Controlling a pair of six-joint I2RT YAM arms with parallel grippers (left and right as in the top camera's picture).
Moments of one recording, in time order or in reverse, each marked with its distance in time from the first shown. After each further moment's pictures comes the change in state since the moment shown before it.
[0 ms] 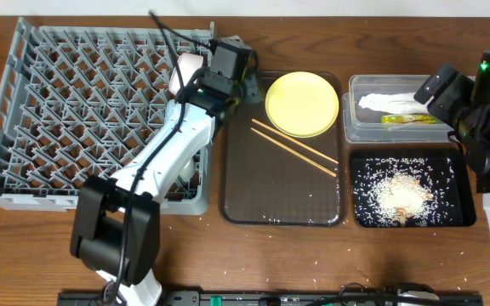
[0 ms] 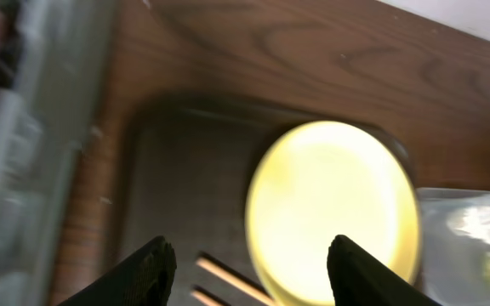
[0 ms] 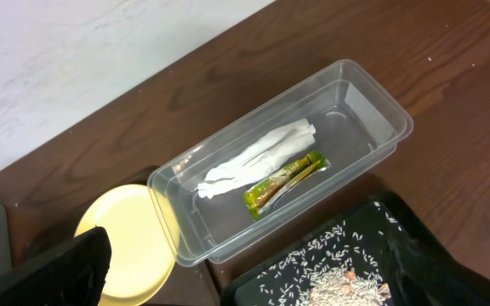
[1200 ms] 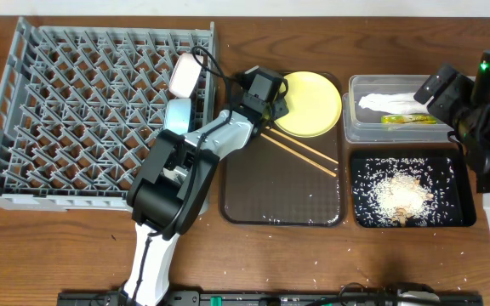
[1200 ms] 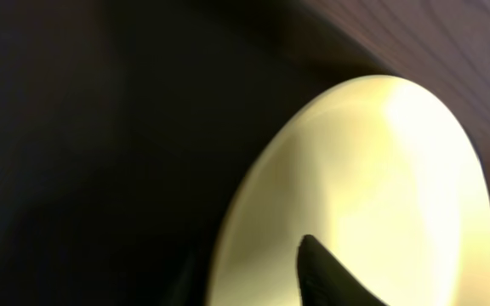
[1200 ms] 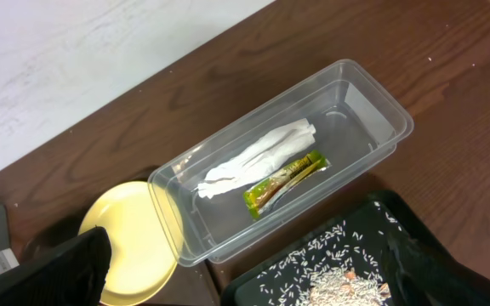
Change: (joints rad) left arm -0.092 0.358 0.002 0.315 0.011 -0.364; right arm 0.000 0.000 0.000 0.000 0.000 0.000
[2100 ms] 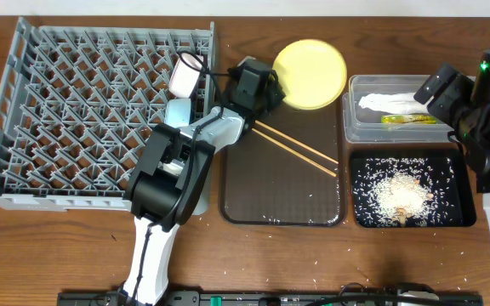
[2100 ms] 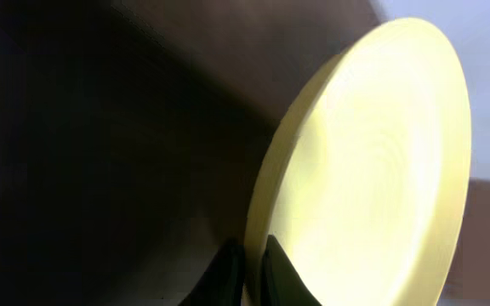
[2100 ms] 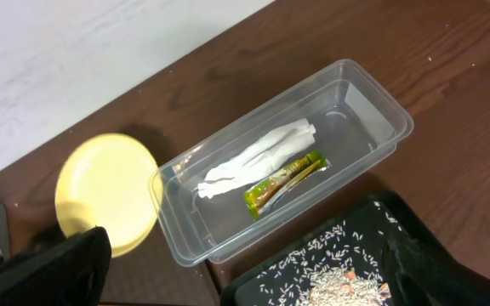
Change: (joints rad) left arm 0.062 0.039 0.003 0.248 0.163 -0.129; right arm 0.000 0.000 0.000 0.000 0.000 0.000
